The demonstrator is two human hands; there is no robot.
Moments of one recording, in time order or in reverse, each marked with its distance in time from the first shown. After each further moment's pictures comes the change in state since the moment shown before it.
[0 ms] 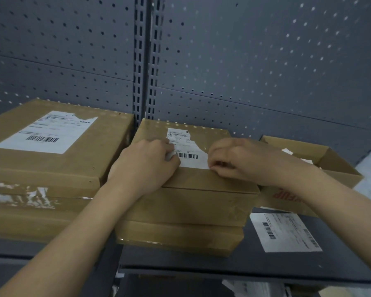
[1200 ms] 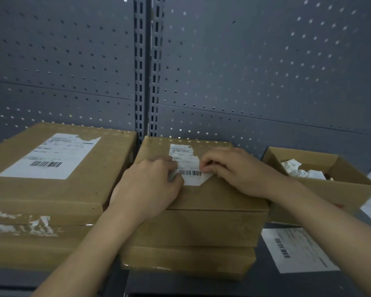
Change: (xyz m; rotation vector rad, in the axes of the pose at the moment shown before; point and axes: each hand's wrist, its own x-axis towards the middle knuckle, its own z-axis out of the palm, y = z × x) left_hand 0.000 -0.002 -0.002 -0.021 0.041 0.030; right_hand 0.027 0.007 0.016 0.344 0.157 0.121
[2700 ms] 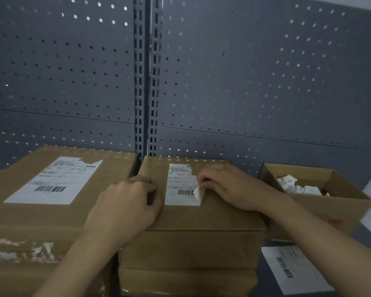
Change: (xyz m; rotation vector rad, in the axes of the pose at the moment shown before) left_hand -0.011 -0.023 -0.018 0.198 0.085 -0.009; right_hand 0.008 0.014 0.003 -0.090 -0.022 -0.008
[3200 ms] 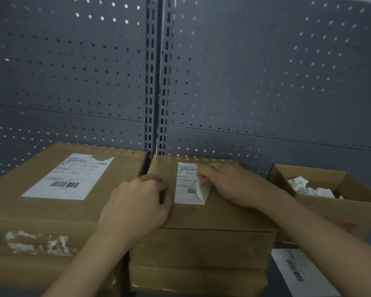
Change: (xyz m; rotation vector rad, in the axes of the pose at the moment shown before) left_hand -0.001 0.001 0.001 0.027 0.012 -0.002; right_hand 0.020 -0.015 0.005 -0.243 -0.060 -0.004
